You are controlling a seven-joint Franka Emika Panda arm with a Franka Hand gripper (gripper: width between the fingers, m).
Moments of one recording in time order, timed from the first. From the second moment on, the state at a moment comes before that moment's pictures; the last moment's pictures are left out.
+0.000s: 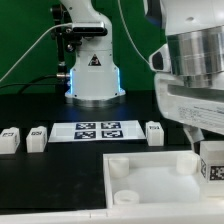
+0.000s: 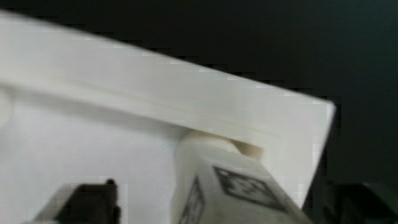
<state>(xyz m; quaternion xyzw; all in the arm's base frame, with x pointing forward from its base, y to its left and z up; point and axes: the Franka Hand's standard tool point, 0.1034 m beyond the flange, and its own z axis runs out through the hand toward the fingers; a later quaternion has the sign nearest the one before) 0.621 0.127 0.072 -0.86 0.51 0.01 0.08</state>
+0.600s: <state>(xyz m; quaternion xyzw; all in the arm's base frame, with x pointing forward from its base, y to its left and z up) 0.626 0.123 0.075 -0.99 0.16 -0.01 0.07</state>
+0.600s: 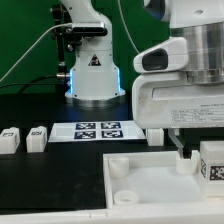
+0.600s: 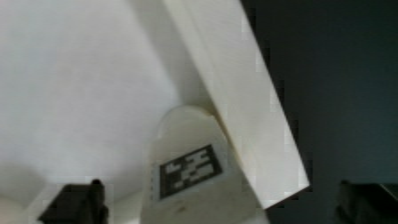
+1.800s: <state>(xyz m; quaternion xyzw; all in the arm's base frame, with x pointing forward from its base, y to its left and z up) 0.631 0.109 0.070 -0.87 0.48 -0.04 0.12</state>
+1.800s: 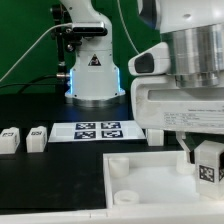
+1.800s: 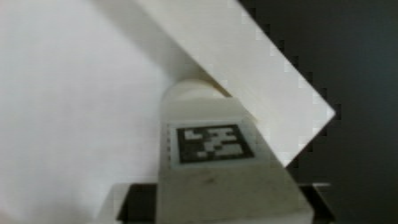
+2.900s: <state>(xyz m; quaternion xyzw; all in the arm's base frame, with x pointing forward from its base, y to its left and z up) 0.630 0.109 0.070 -0.85 0.50 -0.04 0.12</state>
